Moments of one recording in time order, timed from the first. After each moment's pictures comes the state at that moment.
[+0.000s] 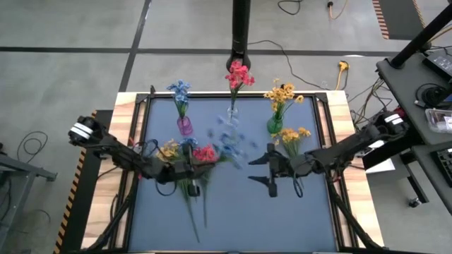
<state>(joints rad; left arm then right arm) -0.43 1.44 0.47 1.27 -0.59 0.22 0.35 1.32 0.60 0.52 0.37 0.10</state>
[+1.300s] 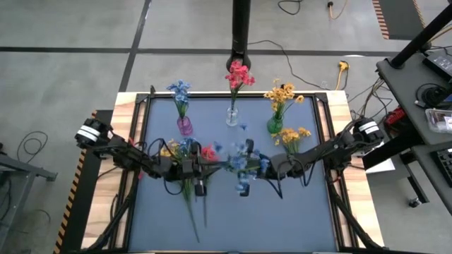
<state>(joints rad) -0.36 1.55 0.54 1.28 -0.48 0.21 0.32 1.64 0.95 0.79 0.42 -0.18</state>
